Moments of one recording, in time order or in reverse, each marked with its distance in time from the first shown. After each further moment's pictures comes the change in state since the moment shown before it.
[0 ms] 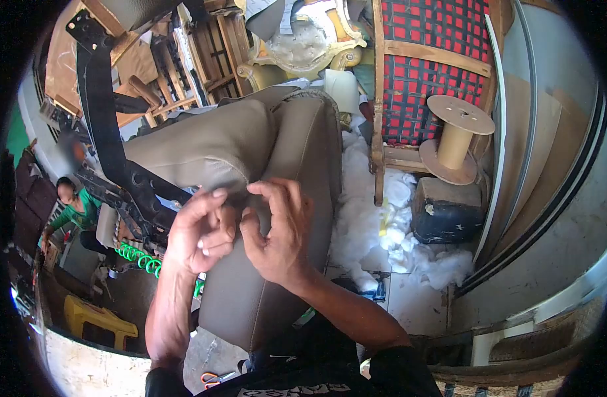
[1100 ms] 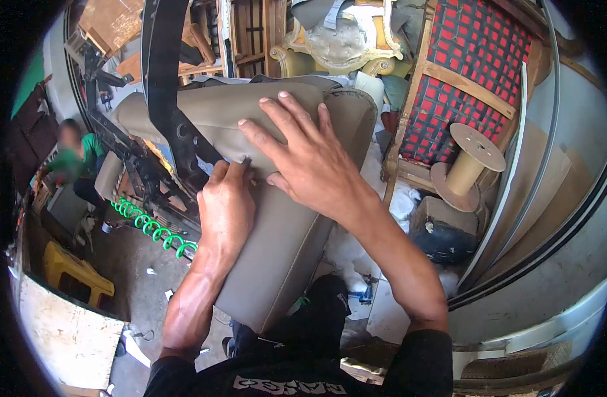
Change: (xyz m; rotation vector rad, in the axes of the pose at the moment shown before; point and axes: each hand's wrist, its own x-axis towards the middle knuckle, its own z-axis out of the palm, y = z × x) left_hand 0.001 -0.035 -0.002 1.738 1.038 0.656; right_hand 0.096 -0.013 -0.008 -0.501 -0.676 -0.601
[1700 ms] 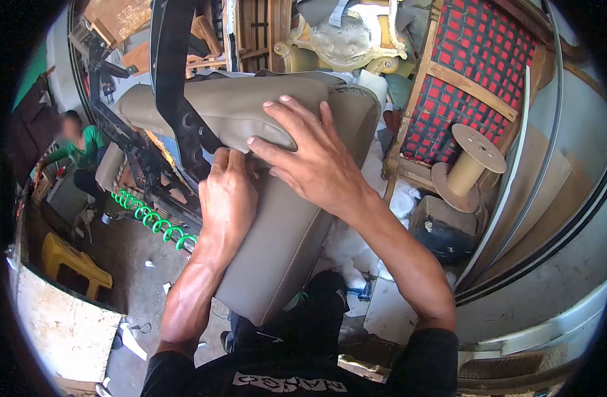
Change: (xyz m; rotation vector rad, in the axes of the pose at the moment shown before) left_hand 0.001 -0.001 0.001 0.080 0.002 0.003; right_hand -0.012 0.008 0.014 0.119 0.139 -0.093
